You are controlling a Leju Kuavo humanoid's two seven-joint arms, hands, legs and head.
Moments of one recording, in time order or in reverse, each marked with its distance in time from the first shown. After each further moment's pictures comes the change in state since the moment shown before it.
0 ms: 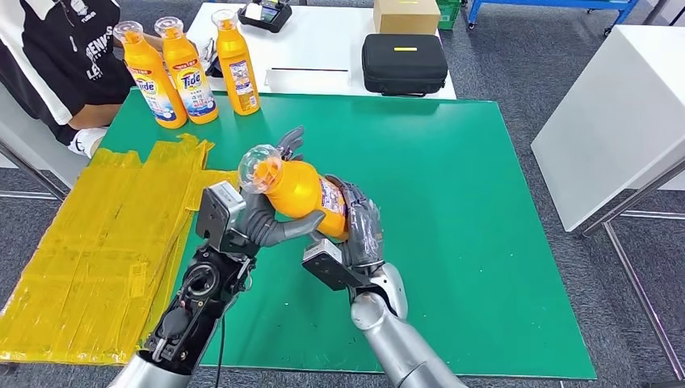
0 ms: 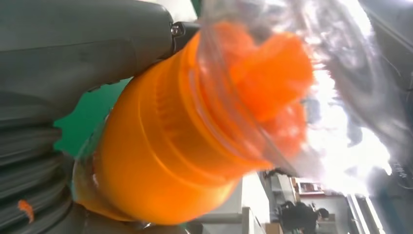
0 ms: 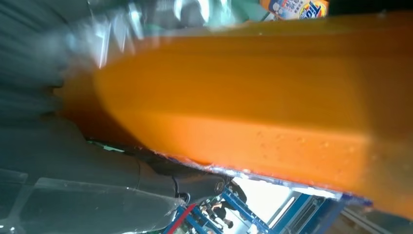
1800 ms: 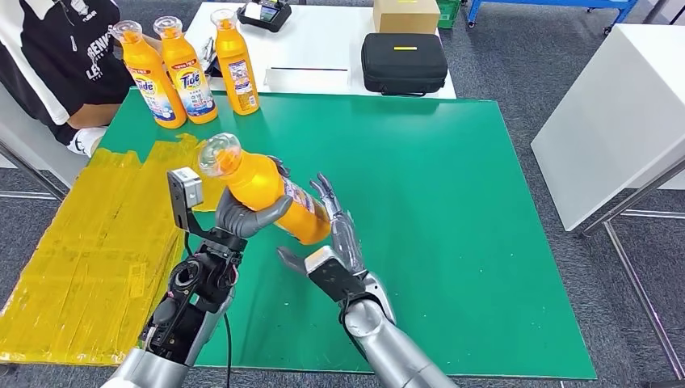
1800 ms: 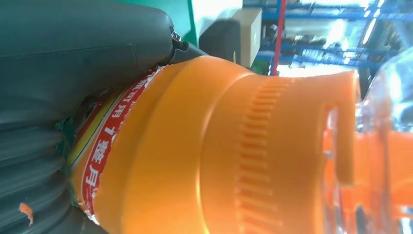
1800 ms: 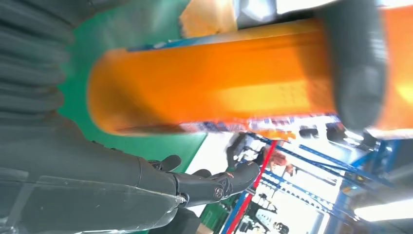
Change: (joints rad) left arm -0.002 -0.002 0.128 0.131 0.295 -0.026 -0.004; right arm 0.042 -0.027 0.135 -0.059 -0.314 0.217 -0.059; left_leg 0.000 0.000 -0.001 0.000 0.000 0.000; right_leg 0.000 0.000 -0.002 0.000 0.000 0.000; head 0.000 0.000
